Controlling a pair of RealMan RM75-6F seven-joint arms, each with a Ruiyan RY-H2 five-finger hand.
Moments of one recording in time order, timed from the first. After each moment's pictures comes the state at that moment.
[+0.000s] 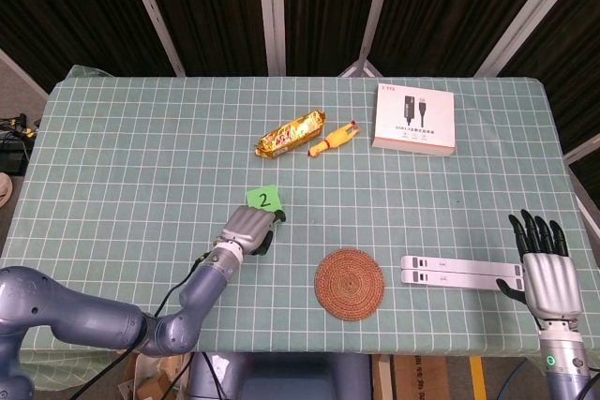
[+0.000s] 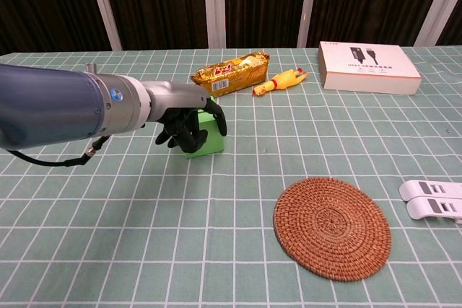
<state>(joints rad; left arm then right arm) -1.21 -1.59 -0.14 -1.74 0.29 1.06 0.68 0.10 -1.22 0.10 -1.61 -1.39 1.45 -0.26</state>
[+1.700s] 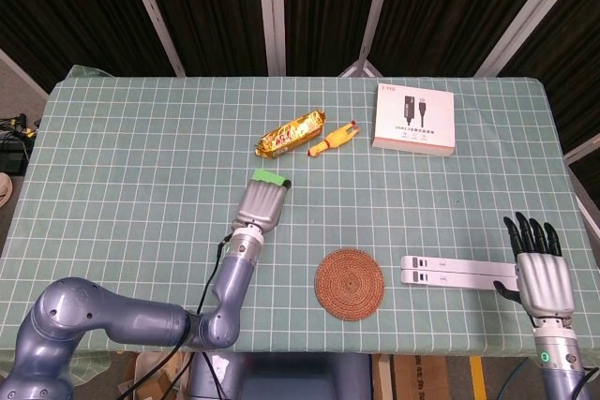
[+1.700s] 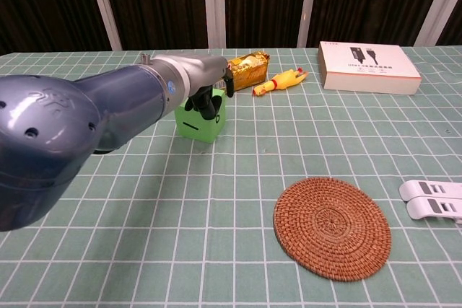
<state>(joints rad) -1.23 -1.83 -0.27 -1.49 0.35 1.27 0.95 0.12 -1.23 0.10 -1.61 -1.35 1.41 -0.30</state>
